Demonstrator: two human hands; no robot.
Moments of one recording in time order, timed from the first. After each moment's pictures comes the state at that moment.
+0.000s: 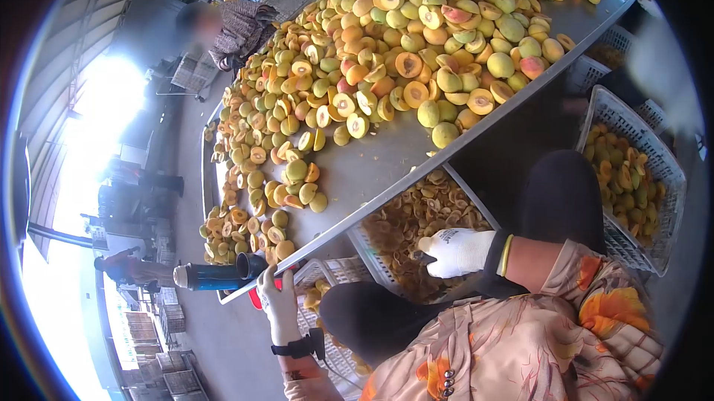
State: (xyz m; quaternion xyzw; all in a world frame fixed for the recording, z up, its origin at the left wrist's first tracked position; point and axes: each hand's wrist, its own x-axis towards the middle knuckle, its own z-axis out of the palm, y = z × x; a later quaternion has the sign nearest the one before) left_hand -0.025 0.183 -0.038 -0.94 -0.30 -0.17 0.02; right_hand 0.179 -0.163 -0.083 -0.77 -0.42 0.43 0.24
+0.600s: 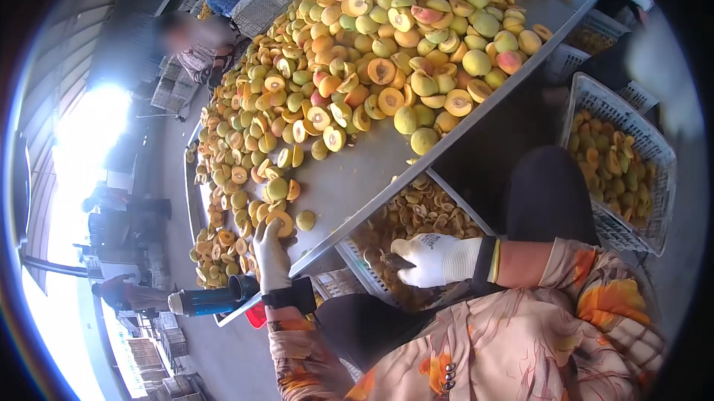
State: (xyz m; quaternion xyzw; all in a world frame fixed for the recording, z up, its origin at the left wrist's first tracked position) left_hand 0.132 0.200 -0.050 -0.73 -0.32 -0.15 -0.59; right_hand 0.176 -0.159 -0.077 -0.73 -0.39 0.34 0.44
